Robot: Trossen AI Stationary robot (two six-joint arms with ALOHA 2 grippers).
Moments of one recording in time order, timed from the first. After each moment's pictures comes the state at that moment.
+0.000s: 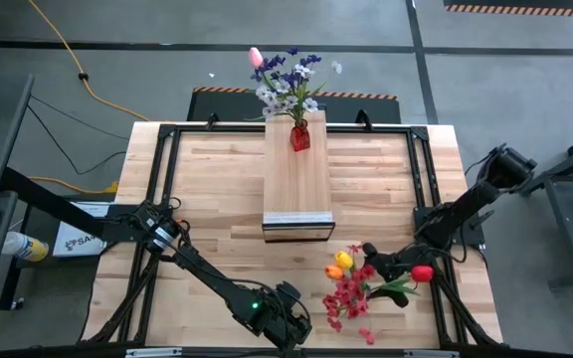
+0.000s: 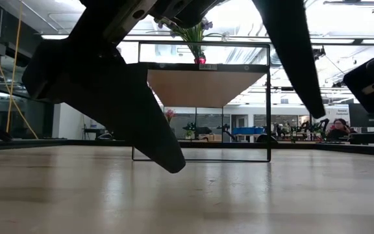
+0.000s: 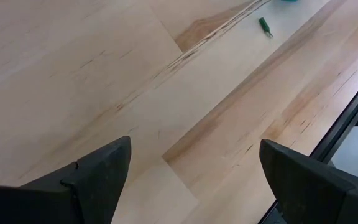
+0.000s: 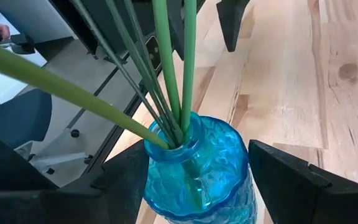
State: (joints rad) left arm -0.64 2.26 1.80 -0.63 -0.39 -1.49; right arm 0.74 1.29 0.23 0.66 0.16 0.46
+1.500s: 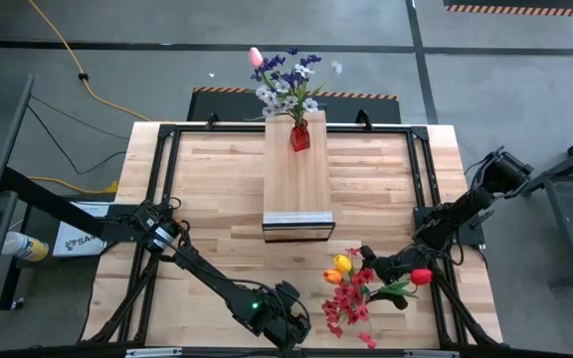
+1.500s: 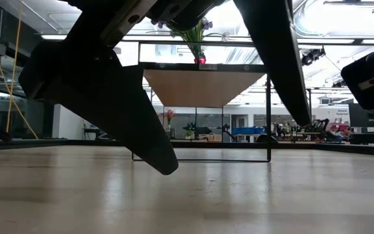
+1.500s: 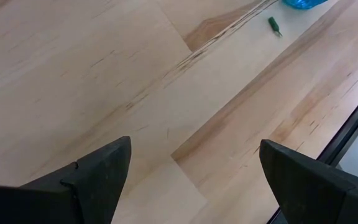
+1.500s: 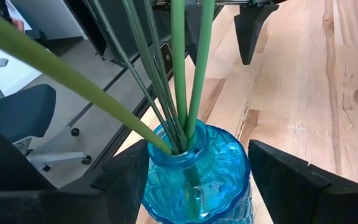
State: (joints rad) left arm -0.64 2.26 1.80 -0.65 -0.39 -1.50; right arm 0.74 1.37 0.23 0.79 0.15 0.37
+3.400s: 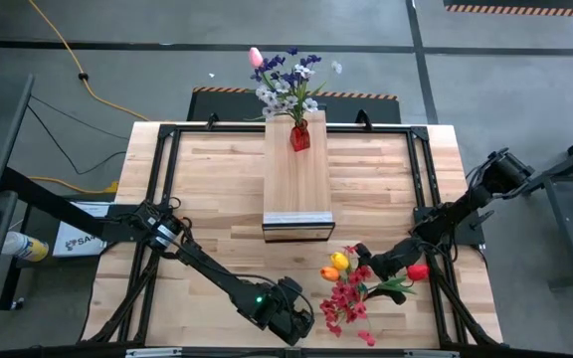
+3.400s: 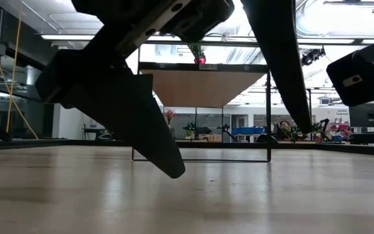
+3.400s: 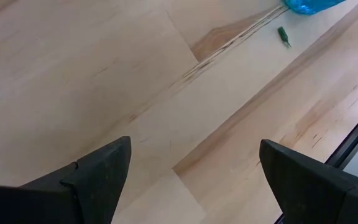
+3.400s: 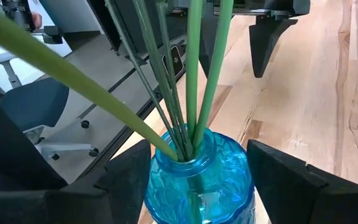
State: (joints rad) left arm -0.61 2.26 1.80 -0.65 -0.34 -1.51; right arm 0.63 1.37 0.23 0.81 -0.02 0.28
